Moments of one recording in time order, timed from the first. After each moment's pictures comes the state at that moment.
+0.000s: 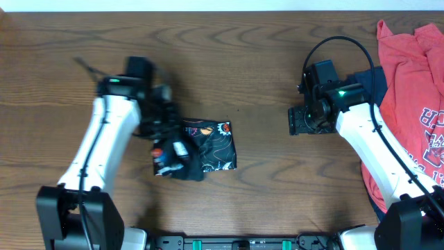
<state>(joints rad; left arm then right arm) -0.16 1.61 1.27 -1.13 0.34 -0.34 0.27 1.57 1.20 -0.99 -0.01 0.23</state>
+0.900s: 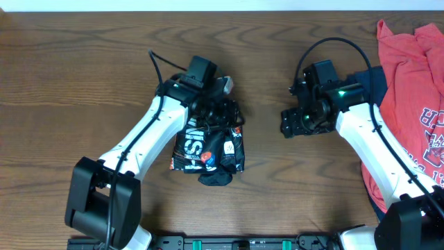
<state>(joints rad) -0.41 1.72 1.27 -0.73 0.66 -0.37 0.27 1.57 1.20 -0.98 -0.19 0.11</state>
